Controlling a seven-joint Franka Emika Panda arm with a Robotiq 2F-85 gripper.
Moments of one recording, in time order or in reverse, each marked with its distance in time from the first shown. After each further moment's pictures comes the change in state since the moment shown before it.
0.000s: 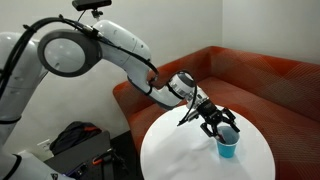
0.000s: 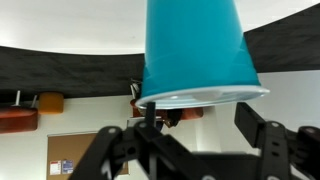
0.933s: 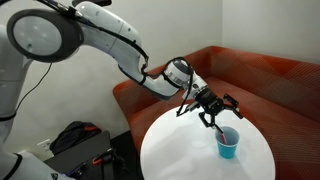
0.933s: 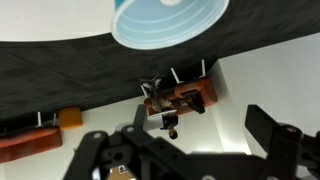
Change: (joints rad) arm 0.052 -0.149 -0.067 -0.090 0.043 0.002 0.137
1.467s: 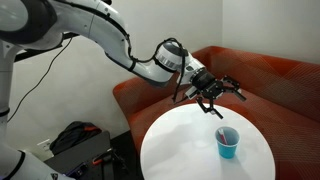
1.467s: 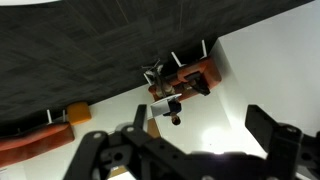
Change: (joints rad) arm 0.211 -0.131 -0.242 -0.084 0.104 0.002 -0.001
